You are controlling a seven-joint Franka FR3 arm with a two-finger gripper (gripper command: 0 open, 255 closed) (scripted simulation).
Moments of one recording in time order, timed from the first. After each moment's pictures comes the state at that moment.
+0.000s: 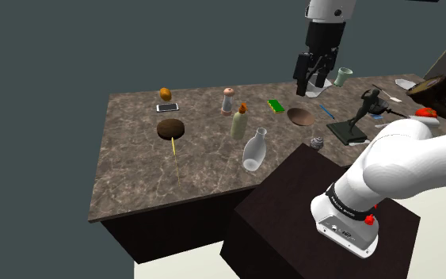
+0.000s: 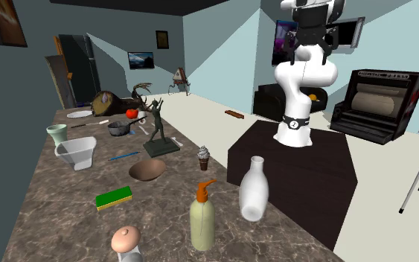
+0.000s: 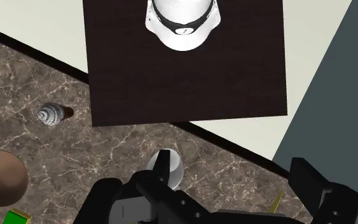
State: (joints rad) arm 0.02 -0.79 -0.01 -2.44 0.06 1.44 0.12
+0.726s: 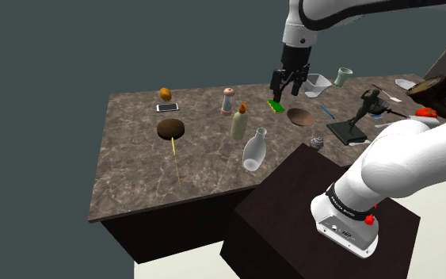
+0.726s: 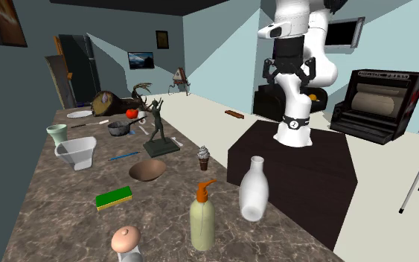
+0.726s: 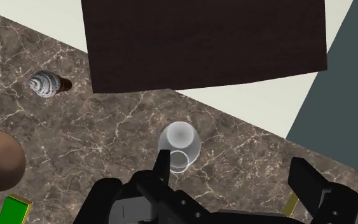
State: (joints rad) arm -0.02 -0.58 -0.07 -2.51 0.01 1.77 0.06
